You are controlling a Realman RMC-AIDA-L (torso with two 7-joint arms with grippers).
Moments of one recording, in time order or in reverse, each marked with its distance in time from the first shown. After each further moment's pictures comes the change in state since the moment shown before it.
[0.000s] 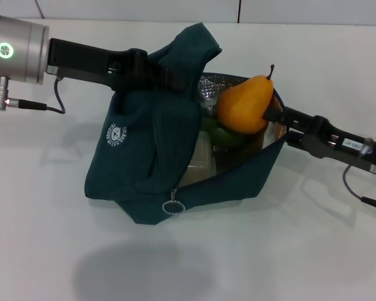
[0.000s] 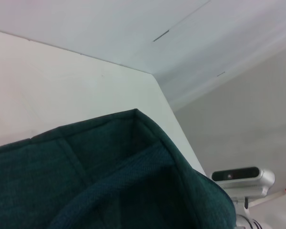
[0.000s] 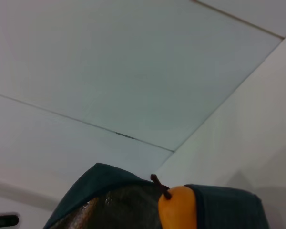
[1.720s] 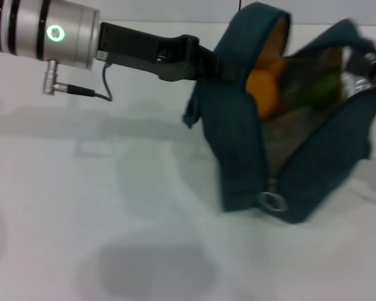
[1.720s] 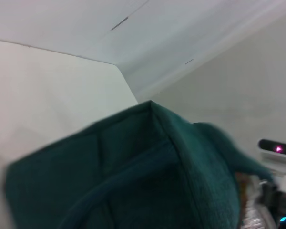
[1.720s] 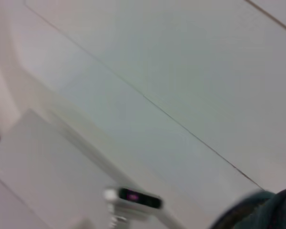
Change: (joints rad) left arm -0.110 -0.054 0.003 -0.045 -0.005 -0.019 -0.003; right arm -0.211 -0.087 0.036 -0.488 0.045 -0.331 0.029
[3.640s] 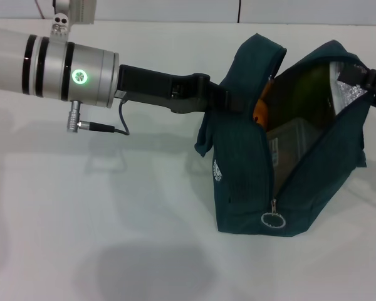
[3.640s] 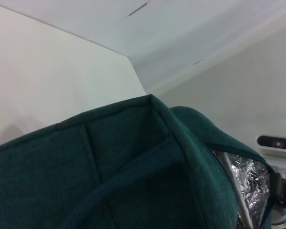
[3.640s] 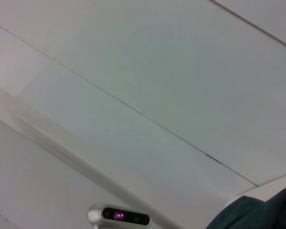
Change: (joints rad) left arm 0.036 -0.036 0.012 -0.130 0.005 -0.090 0.098; right arm 0.061 -0.003 0.112 0.159 -0.137 0.008 0.023
